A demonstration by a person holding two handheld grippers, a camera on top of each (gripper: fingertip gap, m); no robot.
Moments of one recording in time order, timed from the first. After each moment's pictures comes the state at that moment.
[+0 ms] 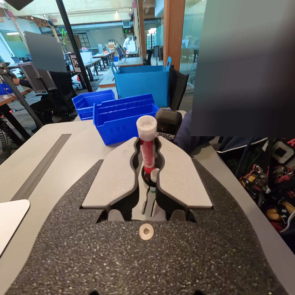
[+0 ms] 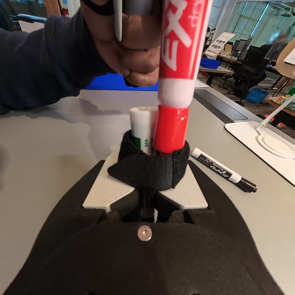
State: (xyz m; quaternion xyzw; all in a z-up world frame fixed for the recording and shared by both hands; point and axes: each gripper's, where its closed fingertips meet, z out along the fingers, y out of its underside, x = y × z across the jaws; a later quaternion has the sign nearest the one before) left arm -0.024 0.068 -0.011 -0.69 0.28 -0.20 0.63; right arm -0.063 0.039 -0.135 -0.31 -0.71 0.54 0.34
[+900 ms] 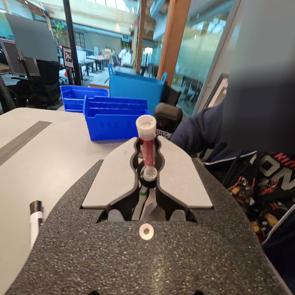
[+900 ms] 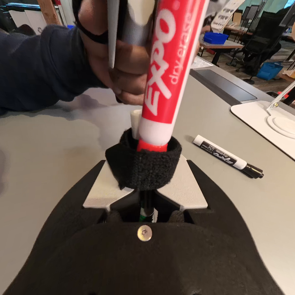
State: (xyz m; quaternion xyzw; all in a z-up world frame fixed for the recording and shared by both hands) left arm -0.033 0.079 -0.034 -0.68 0.21 -0.30 0.63; right arm -0.066 0.046 -0.146 -0.35 -0.72 0.51 0.30
